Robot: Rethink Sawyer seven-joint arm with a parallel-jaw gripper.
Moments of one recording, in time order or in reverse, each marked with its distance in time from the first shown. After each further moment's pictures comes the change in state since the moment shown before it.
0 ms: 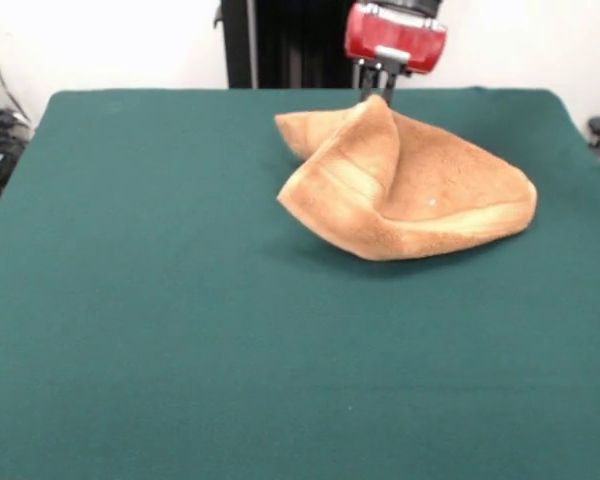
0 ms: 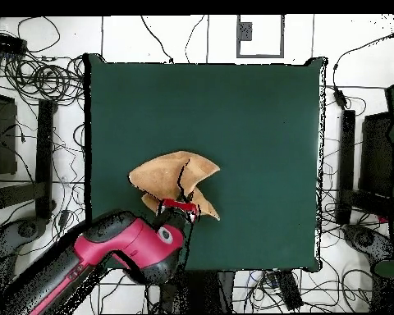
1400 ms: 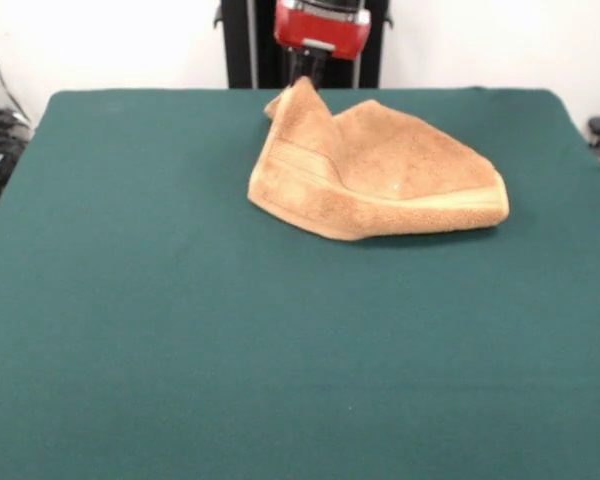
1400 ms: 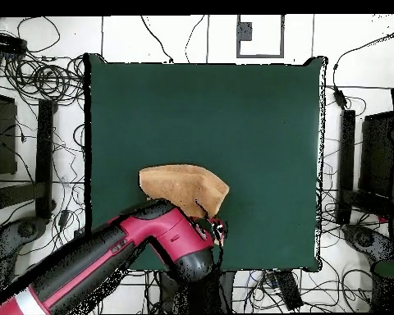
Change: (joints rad) arm -0.139 -0.220 0.268 -0.016 -0.507 -0.015 -0.046
